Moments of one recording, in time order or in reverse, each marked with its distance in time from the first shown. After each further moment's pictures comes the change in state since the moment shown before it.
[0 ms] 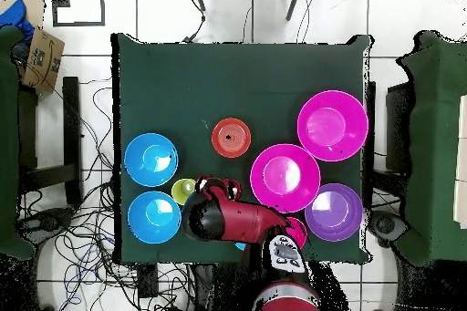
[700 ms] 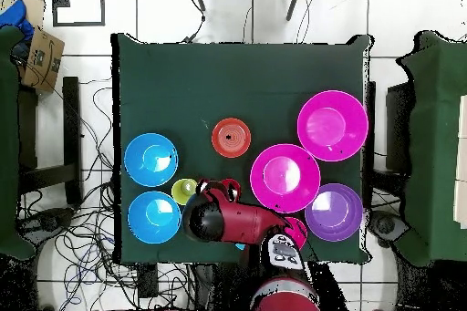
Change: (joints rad) arm 0.007 0.025 -0.011 -0.001 -0.001 0.000 0.000
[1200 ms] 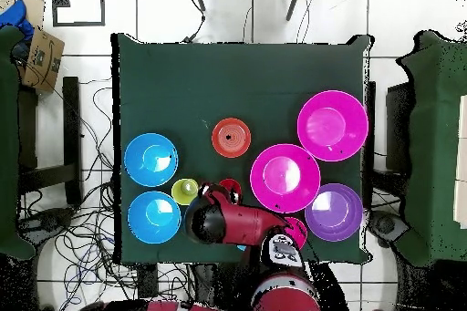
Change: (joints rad) arm 0.000 0.024 -0.013 0.000 -0.018 0.000 0.000
